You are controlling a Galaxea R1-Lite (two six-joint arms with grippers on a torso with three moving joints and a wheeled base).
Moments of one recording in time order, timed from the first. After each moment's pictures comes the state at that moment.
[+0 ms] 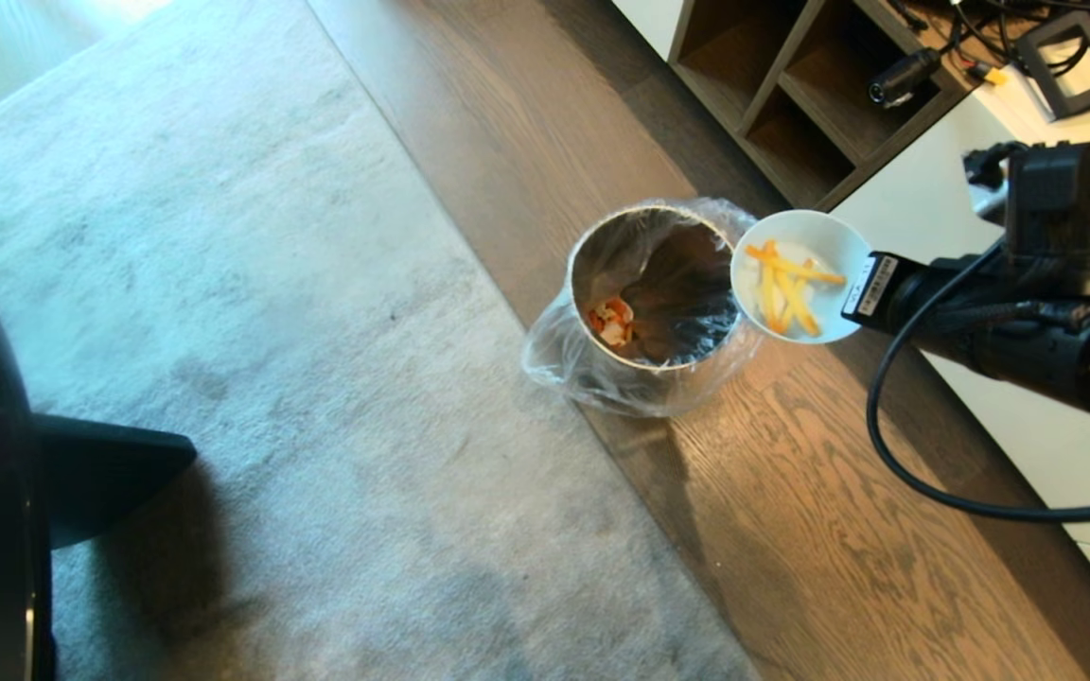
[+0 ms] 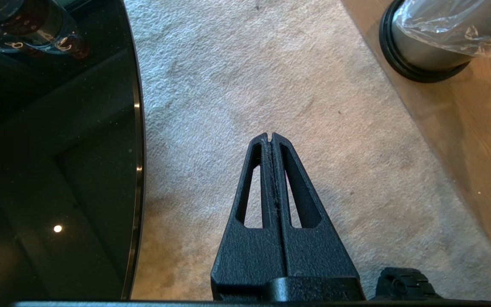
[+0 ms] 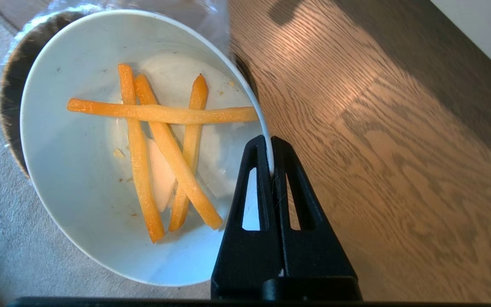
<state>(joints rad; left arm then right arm) 0.00 0.00 0.00 0.00 0.01 -0.07 0.45 1.53 -1.05 -0.24 -0.45 0.41</state>
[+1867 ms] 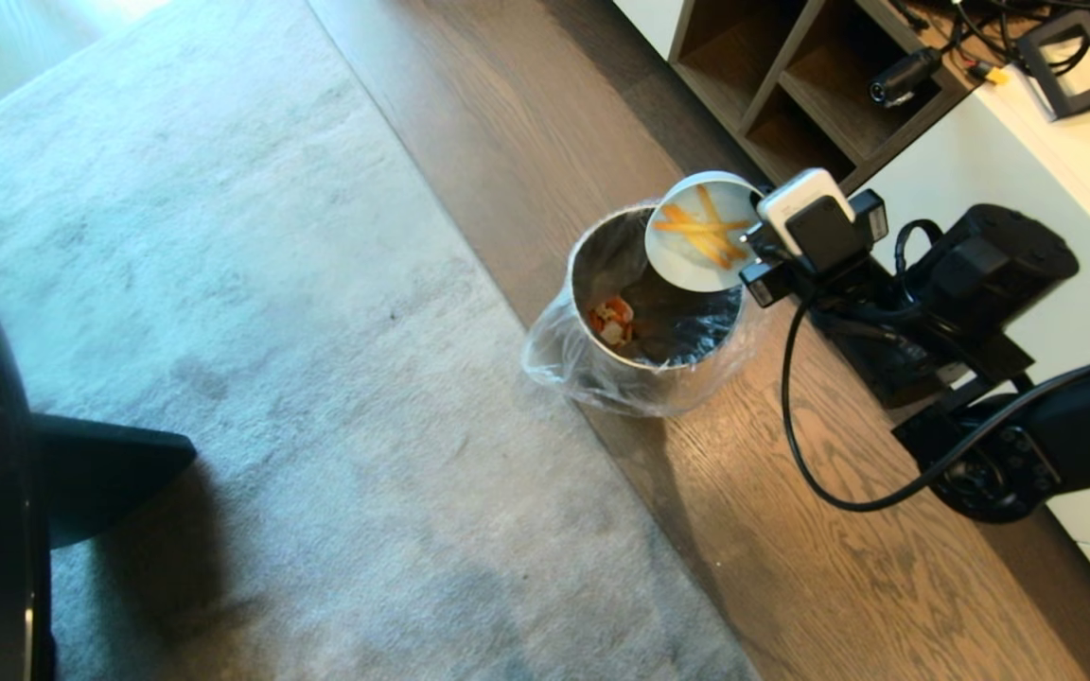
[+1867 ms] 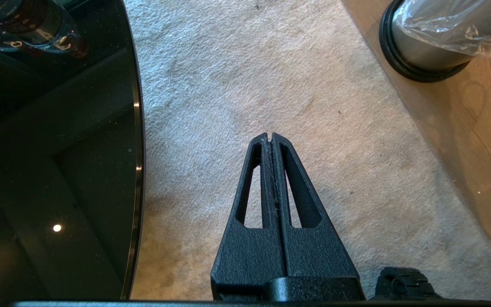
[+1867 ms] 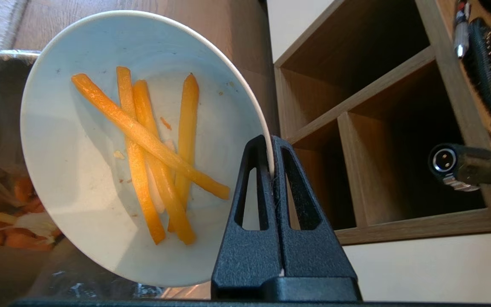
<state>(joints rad) 0.00 0.00 0.00 0.00 0.01 -0.07 0.44 1.89 -0.94 -1.41 -0.15 -0.84</state>
